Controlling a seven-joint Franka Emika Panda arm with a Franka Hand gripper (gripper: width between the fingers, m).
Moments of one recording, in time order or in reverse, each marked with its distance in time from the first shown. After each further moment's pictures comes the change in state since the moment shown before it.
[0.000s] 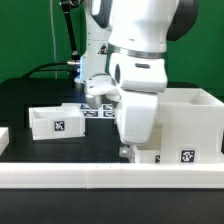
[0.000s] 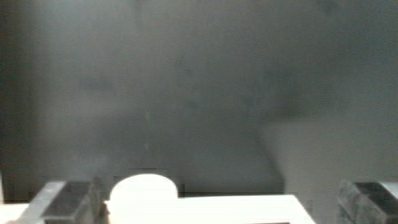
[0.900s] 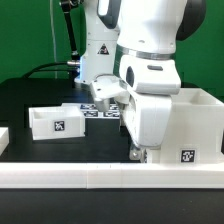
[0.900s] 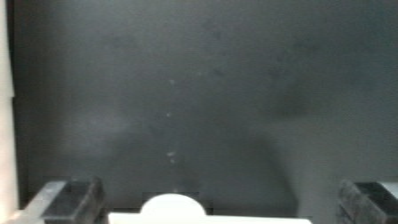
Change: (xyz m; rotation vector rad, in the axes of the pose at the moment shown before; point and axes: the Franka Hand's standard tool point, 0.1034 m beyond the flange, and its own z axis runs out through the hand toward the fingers) arm -0.006 0.007 0.004 -0.020 0.008 -0.064
